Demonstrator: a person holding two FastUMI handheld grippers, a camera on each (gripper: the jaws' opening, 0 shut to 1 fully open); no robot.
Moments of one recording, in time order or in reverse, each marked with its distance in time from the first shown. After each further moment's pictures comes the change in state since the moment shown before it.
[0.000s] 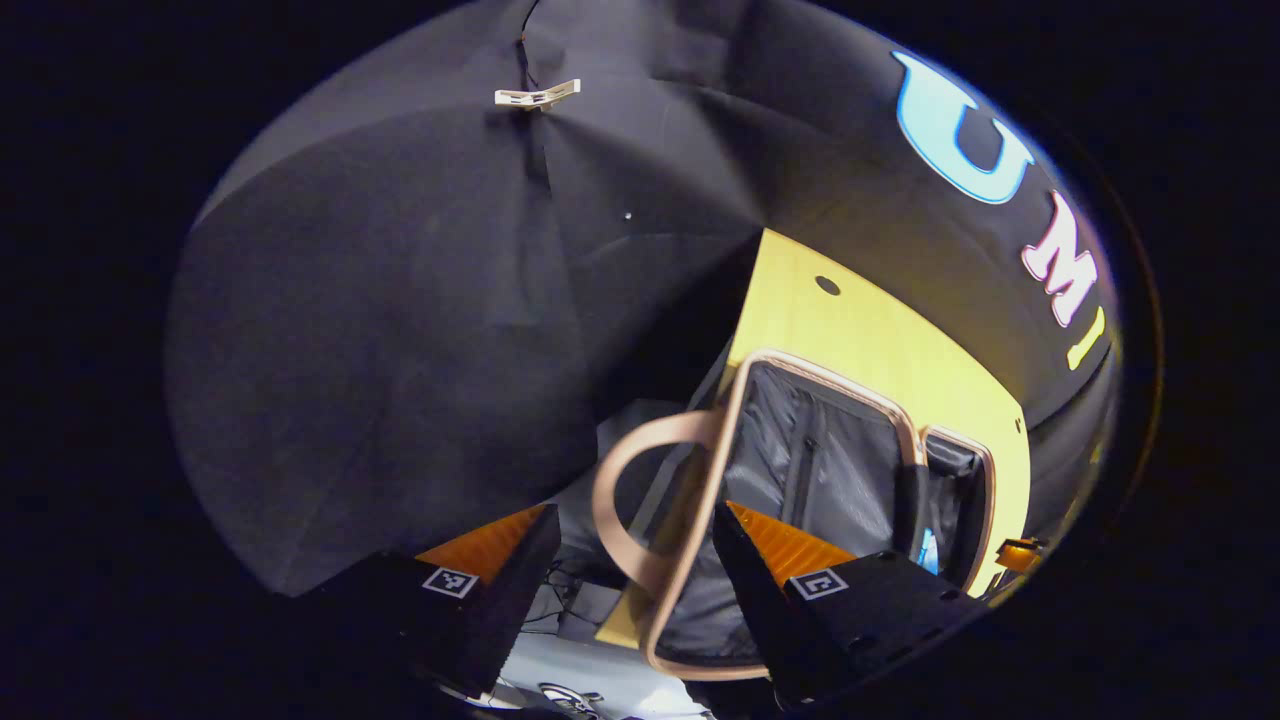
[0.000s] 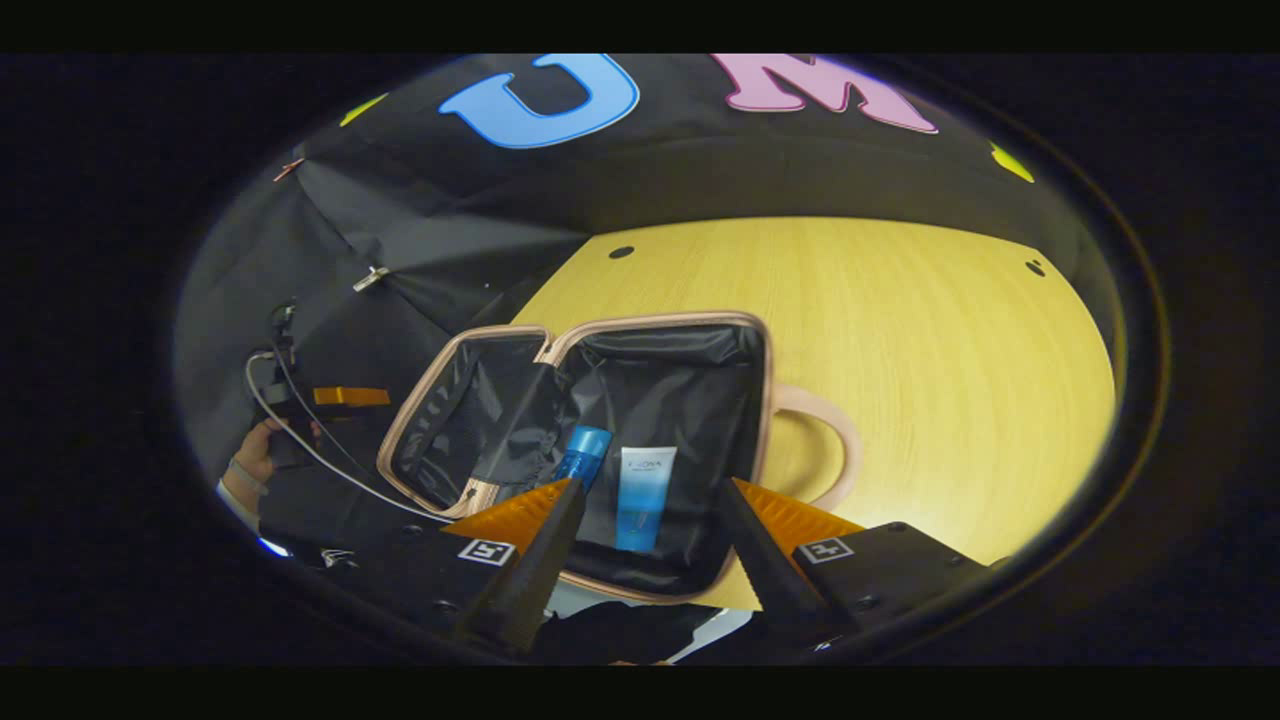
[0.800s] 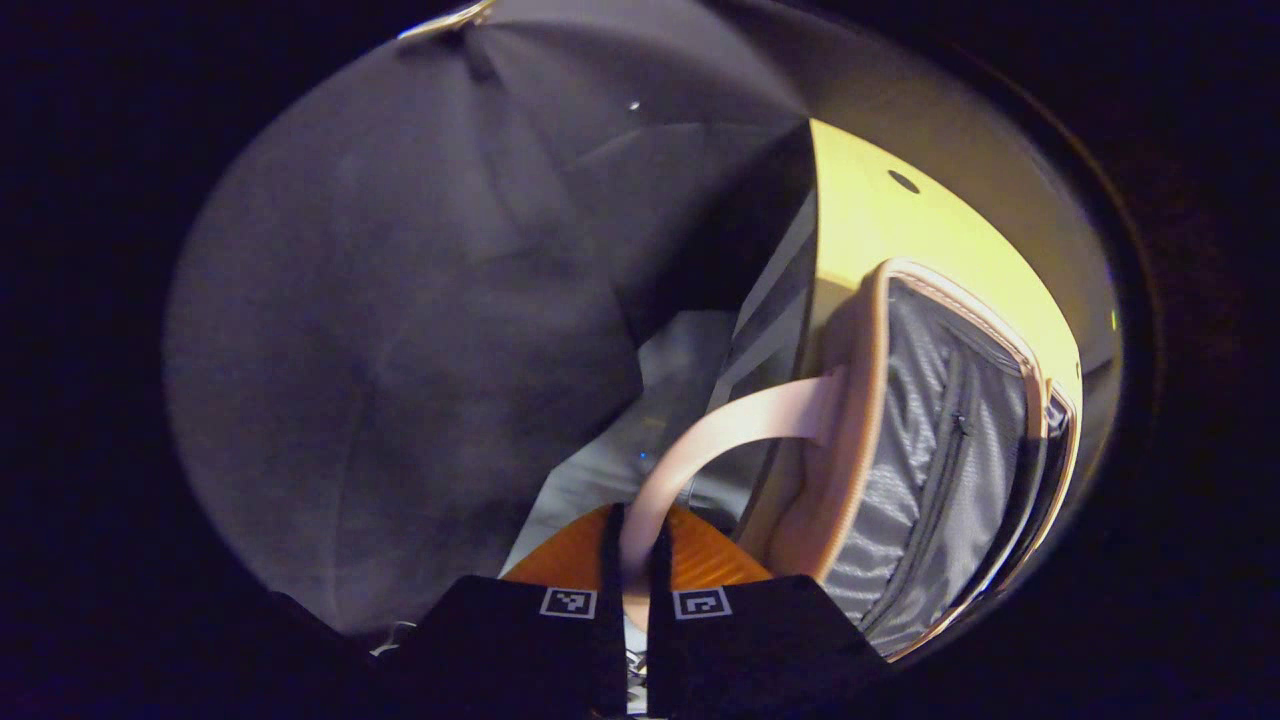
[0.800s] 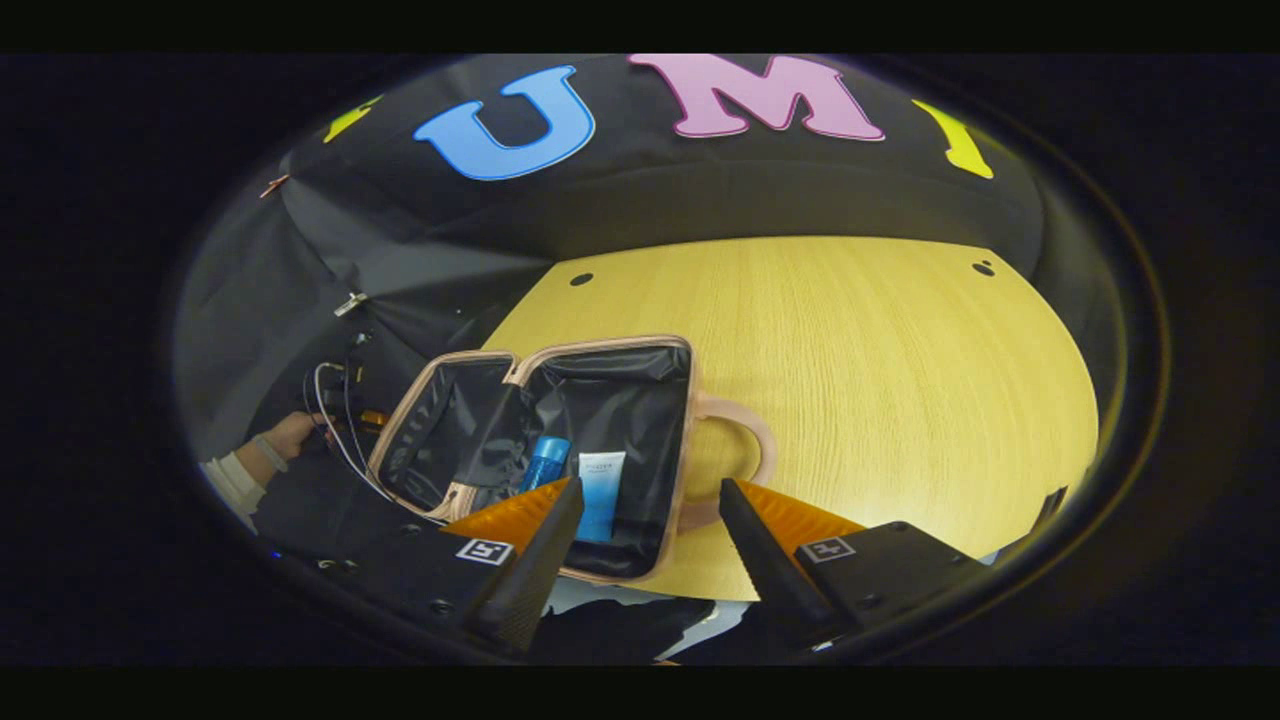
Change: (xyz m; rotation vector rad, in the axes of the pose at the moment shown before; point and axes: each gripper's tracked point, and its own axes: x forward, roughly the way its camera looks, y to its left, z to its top) left arm 0.049 0.009 -0.014 0.145 0.230 0.098; right arm -0.035 -0.028 0.003 0.019 -0.053 -0.063
